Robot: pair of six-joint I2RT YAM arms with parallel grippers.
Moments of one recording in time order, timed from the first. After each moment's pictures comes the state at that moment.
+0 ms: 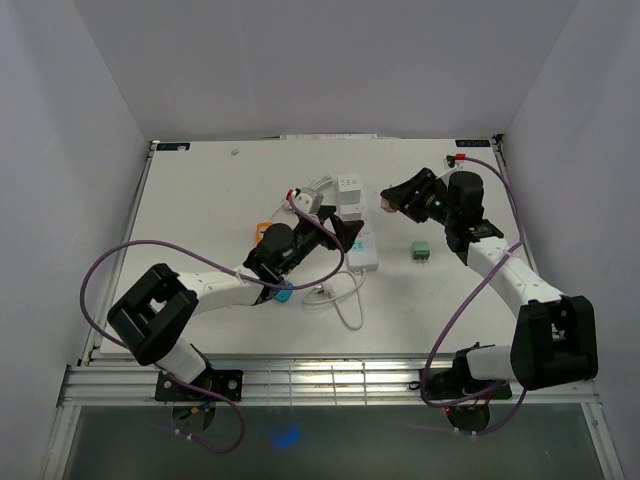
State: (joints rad) left arm -0.78 1.52 0.71 0.91 -0.03 -0.32; right arm 0.21 1.34 0.87 0.12 -0.41 0.83
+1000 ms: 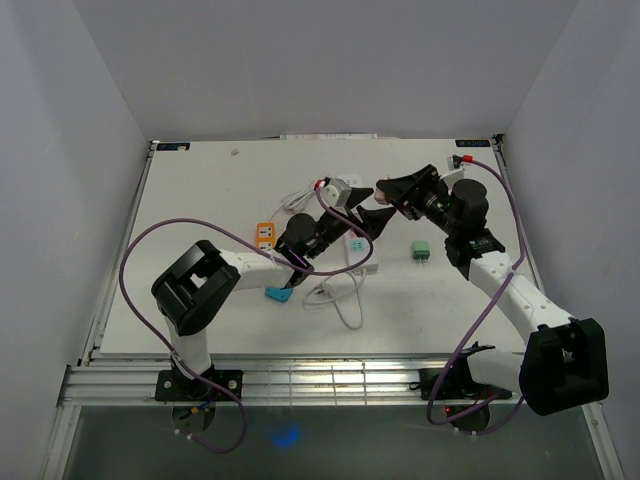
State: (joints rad) left arm -0.84 1.81 0.95 1.20 0.10 -0.24; right arm 0.28 1.20 0.79 0.31 -0.37 1.09
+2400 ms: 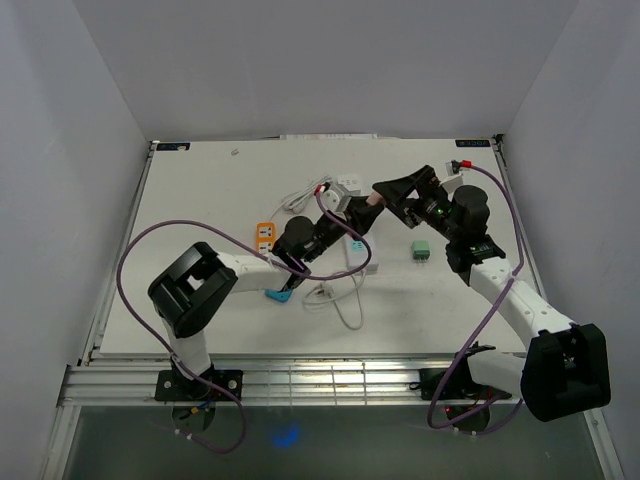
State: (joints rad) left arm -0.84 1.81 0.93 1.19 0.08 -0.17; right arm 0.28 1.17 0.74 0.34 -0.41 1.09
